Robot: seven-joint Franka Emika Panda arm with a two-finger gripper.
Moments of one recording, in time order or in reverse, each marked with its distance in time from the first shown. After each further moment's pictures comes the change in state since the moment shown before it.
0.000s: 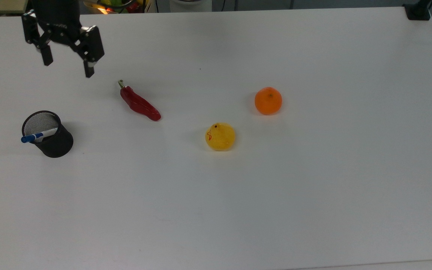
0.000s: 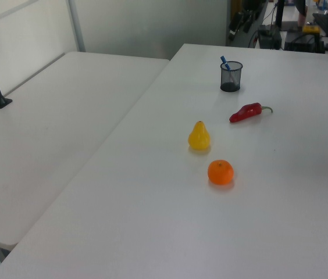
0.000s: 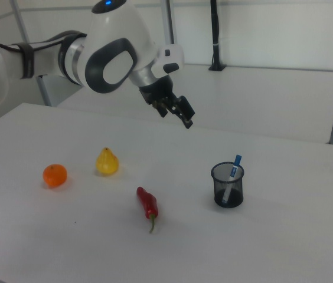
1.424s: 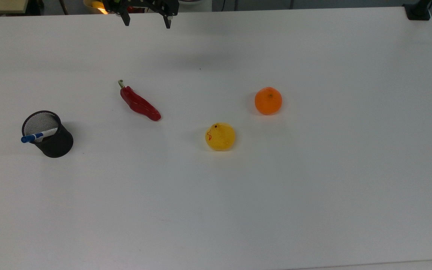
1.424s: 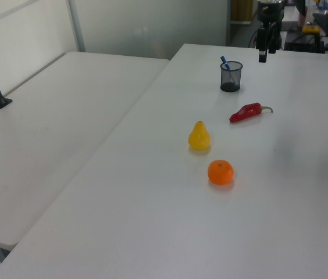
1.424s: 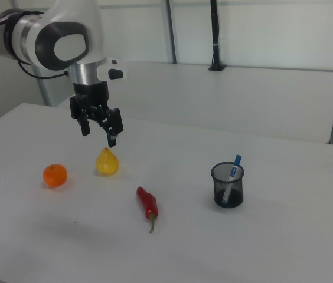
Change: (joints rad) arm 0.030 -0.167 0.152 -0.075 0.011 -0.546 -0.005
